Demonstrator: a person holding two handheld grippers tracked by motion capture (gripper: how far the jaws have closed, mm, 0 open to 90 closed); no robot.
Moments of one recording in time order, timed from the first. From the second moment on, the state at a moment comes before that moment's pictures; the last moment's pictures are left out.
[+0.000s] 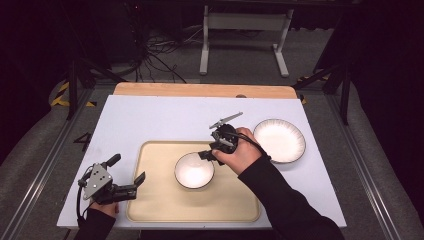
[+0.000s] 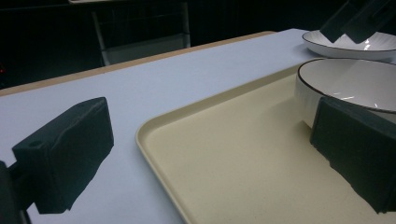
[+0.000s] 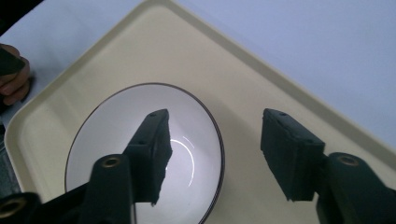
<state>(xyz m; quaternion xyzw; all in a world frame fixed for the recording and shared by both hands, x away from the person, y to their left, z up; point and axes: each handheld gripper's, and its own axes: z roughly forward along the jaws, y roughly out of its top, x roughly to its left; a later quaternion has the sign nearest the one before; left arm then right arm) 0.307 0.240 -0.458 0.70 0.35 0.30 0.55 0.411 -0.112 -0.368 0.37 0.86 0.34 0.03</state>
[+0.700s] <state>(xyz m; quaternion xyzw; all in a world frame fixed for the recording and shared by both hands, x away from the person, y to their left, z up) 0.307 0.240 -0.458 0.70 0.35 0.30 0.55 0.371 -0.145 -0.361 0.19 0.79 0.55 0.19</state>
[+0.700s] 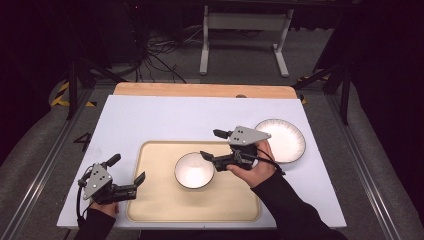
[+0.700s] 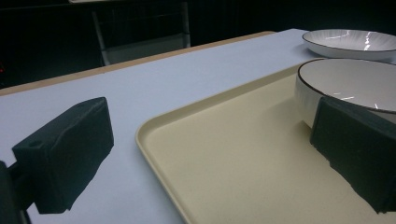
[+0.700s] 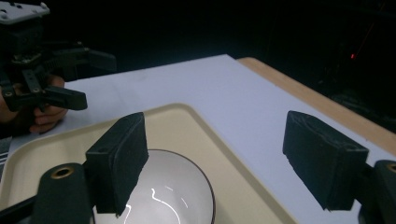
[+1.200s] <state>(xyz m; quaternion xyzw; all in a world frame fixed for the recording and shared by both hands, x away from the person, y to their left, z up) 0.307 0.240 -0.458 0.70 0.35 0.30 0.55 0.354 -0.180 -0.363 0.17 0.75 0.58 0.24</state>
